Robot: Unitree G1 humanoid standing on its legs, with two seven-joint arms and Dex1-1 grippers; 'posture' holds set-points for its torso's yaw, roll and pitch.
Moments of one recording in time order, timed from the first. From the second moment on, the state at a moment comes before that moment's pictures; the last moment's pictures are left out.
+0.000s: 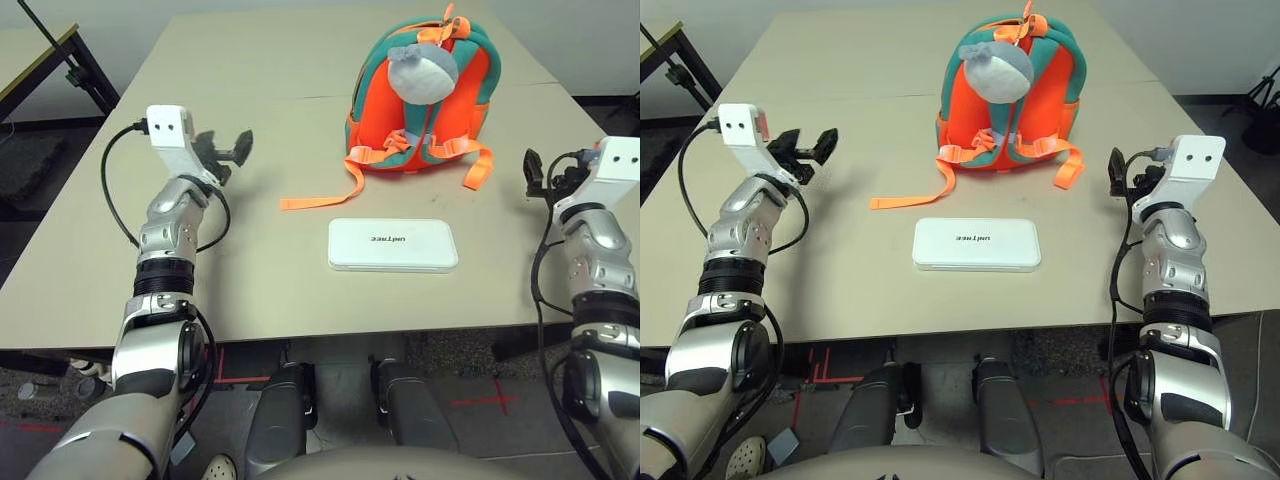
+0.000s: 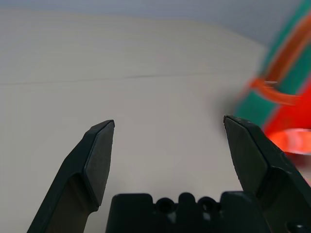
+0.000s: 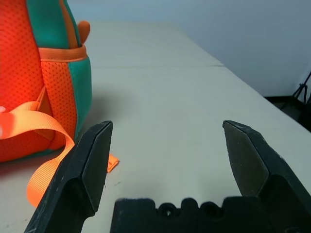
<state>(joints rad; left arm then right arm) -0.71 0.35 0.23 0.41 -0.41 0.36 -0.50 -0.55 -0.50 -0.36 0.63 0.22 -0.11 0.27</state>
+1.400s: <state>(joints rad) -0.65 0.33 0.33 0.21 -0.78 1.60 -0.51 -0.36 -0.70 -0.05 0.28 0.05 0.10 0.68</state>
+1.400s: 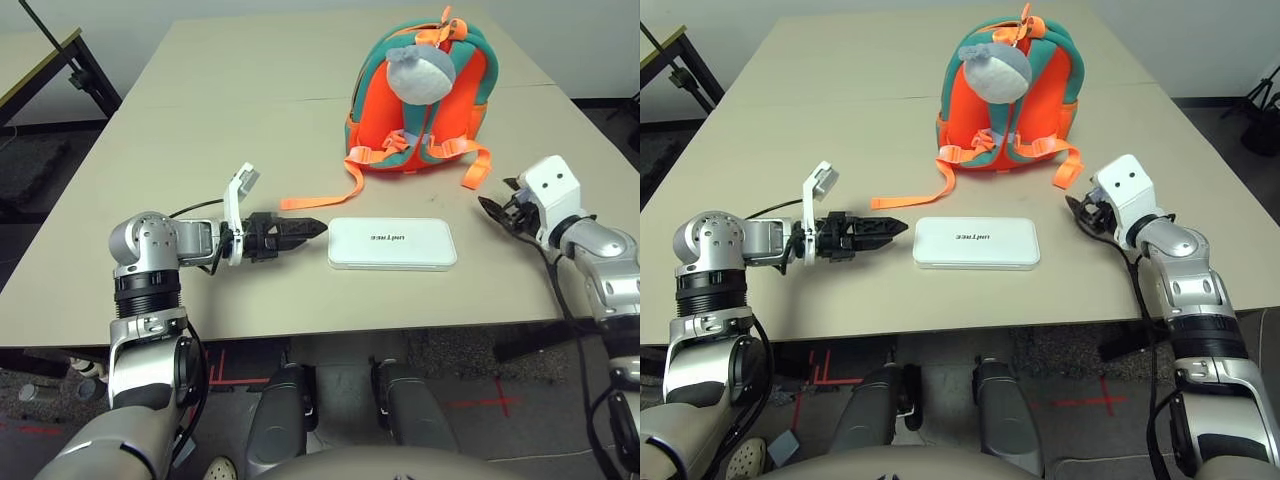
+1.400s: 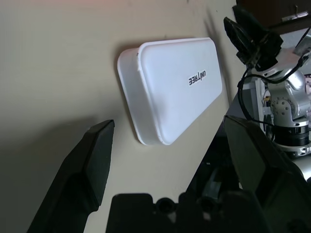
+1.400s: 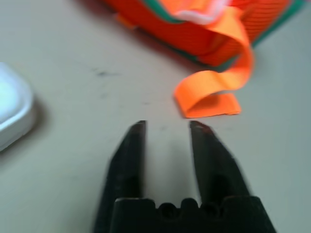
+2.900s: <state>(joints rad) -0.65 0.27 0.34 0.24 -0.77 1.60 -0.45 -0.30 -0.71 0.11 0.03 0.01 0.26 0.91</state>
